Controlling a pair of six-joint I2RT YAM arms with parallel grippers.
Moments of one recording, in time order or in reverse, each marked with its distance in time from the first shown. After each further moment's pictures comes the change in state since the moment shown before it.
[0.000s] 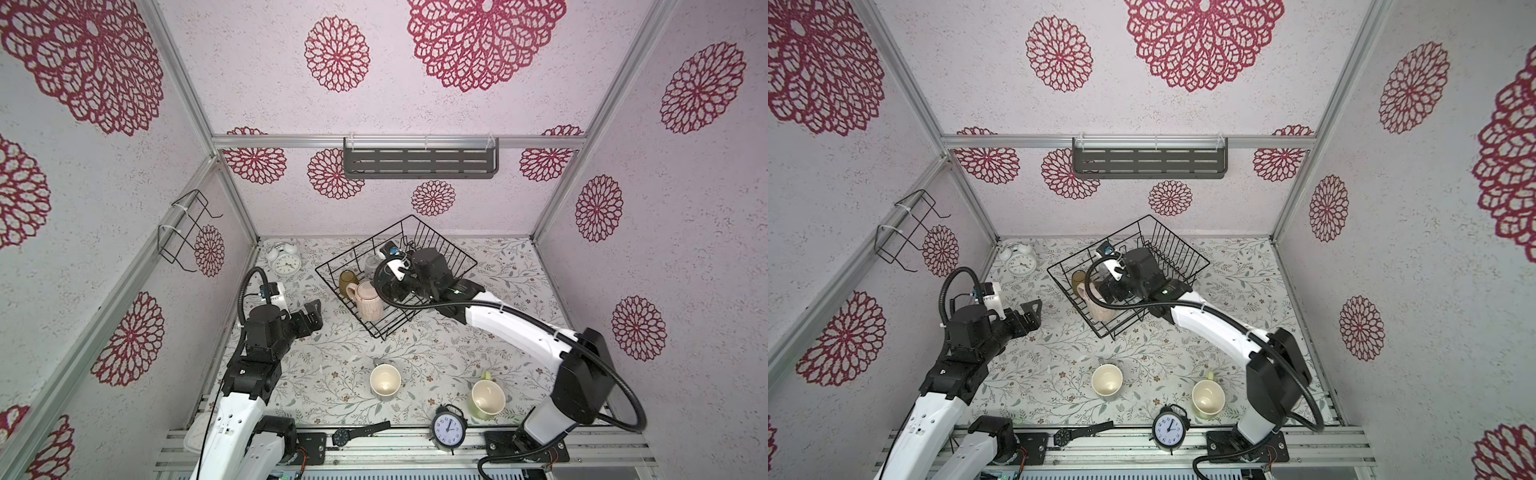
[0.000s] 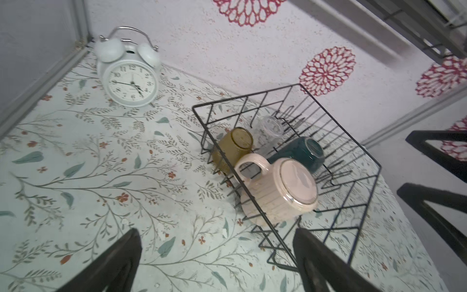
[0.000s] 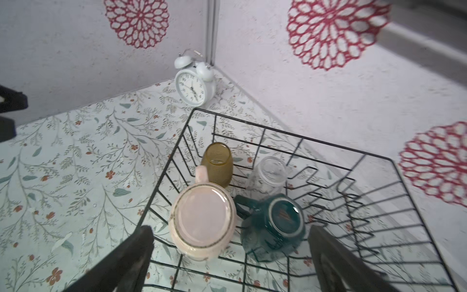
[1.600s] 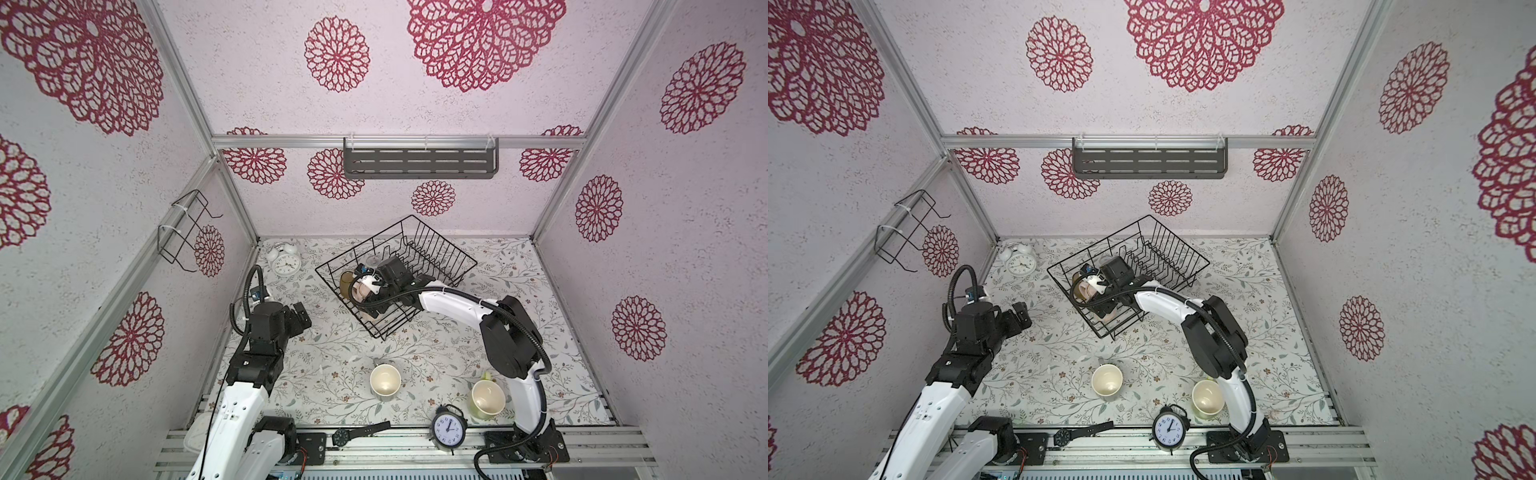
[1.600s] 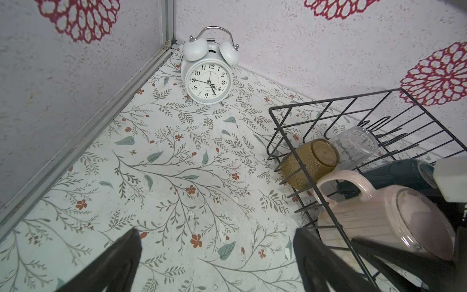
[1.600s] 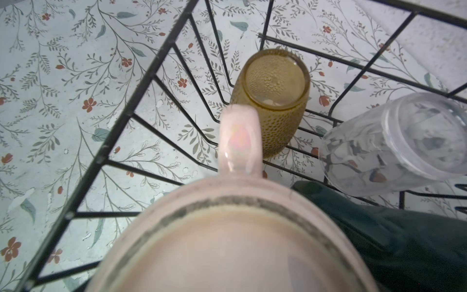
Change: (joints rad) left arm 0.073 0.077 -0.014 -0.031 -0.306 0.001; right arm -0.001 0.535 0.359 -0.227 -0.195 -0.058
